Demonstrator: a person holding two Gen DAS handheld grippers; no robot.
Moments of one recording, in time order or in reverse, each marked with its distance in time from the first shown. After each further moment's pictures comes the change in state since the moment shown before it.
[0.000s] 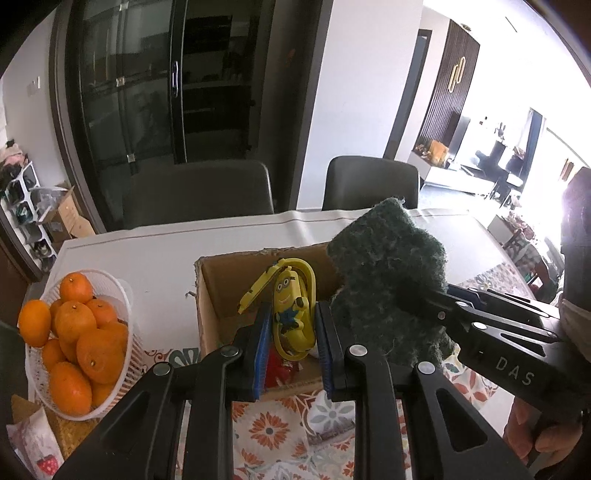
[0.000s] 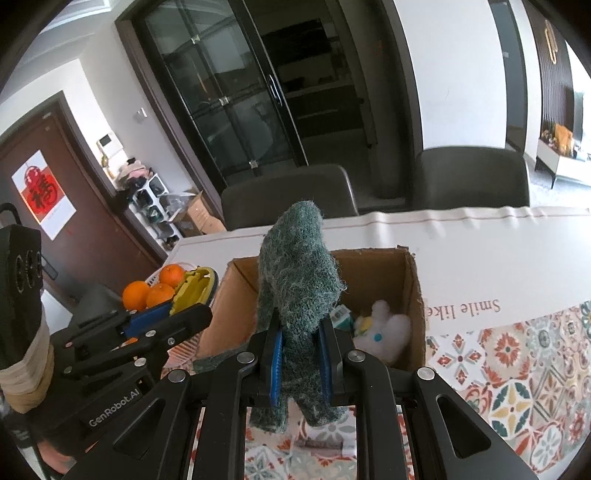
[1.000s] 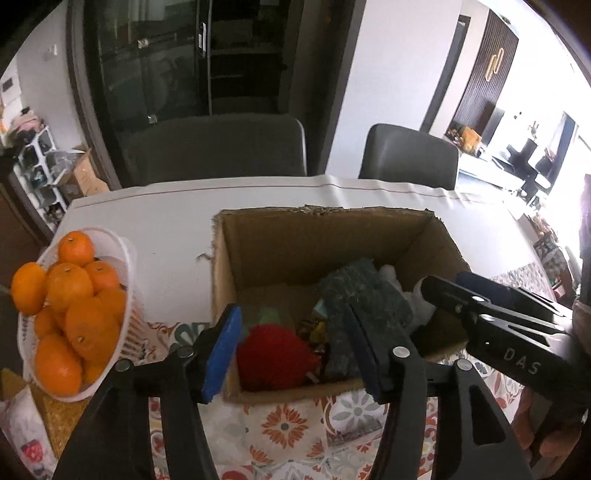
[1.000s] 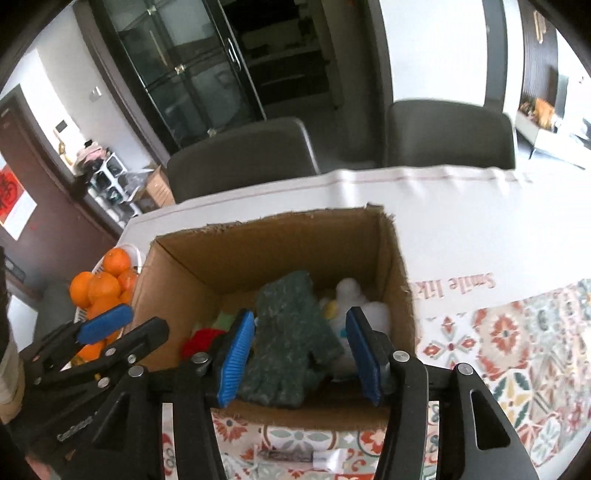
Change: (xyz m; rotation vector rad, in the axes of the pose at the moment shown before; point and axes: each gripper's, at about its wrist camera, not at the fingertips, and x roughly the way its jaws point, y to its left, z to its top) left arm 0.038 0.023 -0.017 -0.088 0.105 0.093; right arm 0.079 -0.033 -0.004 0.059 0.140 -0.127
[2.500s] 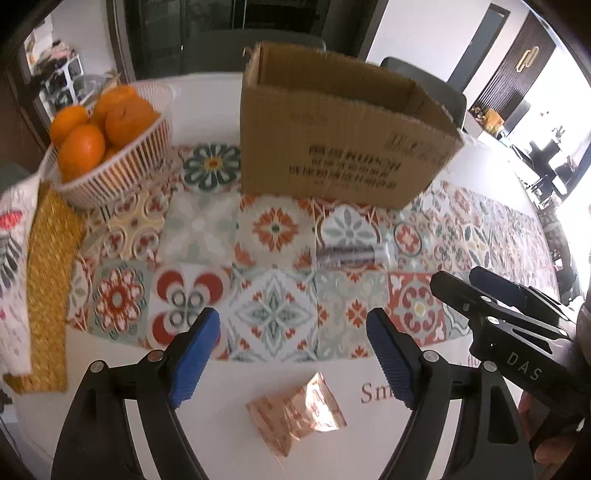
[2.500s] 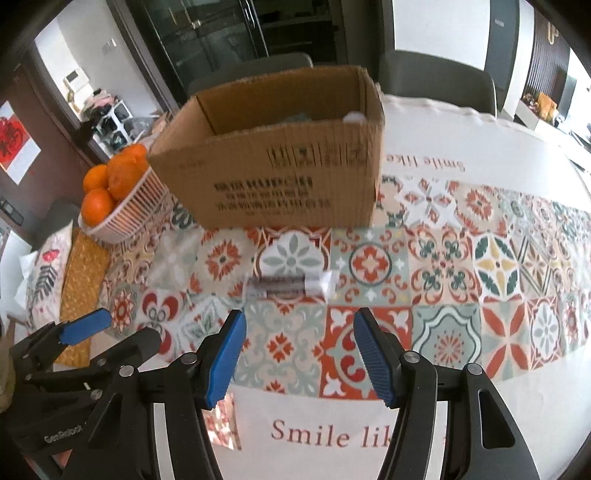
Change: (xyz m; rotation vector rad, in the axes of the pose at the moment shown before) left arm -0.047 -0.018 -0.183 -0.141 0.216 0.020; right arm -0.068 -0.002 -0.164 -0.075 0.136 -0.034
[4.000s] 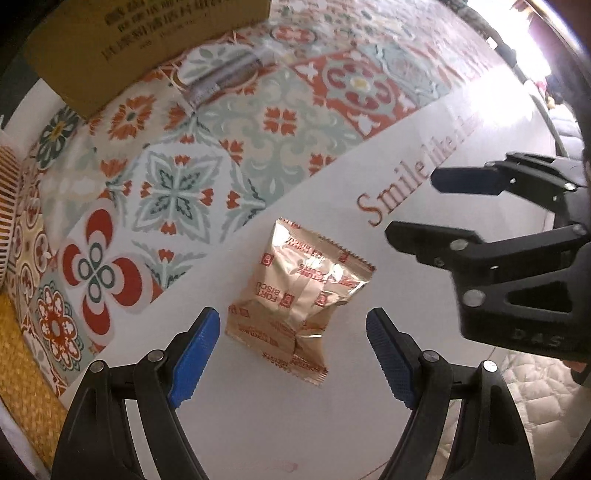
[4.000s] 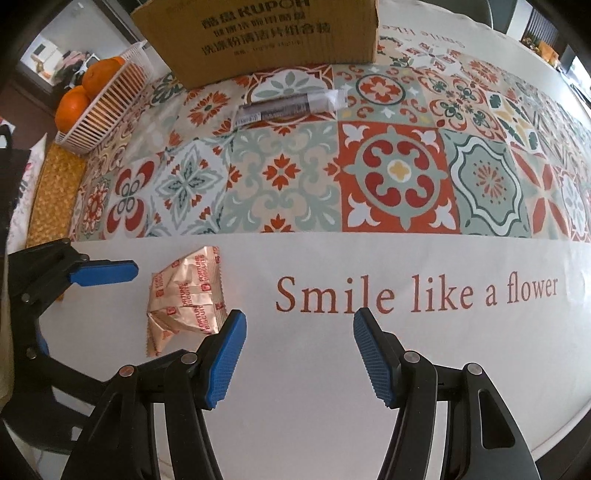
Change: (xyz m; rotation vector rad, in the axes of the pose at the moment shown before) left arm 0.071 -0.028 -0.081 0.664 0.410 -0.095; right arm 0.046 0.015 -0.114 0.068 0.289 -0.023
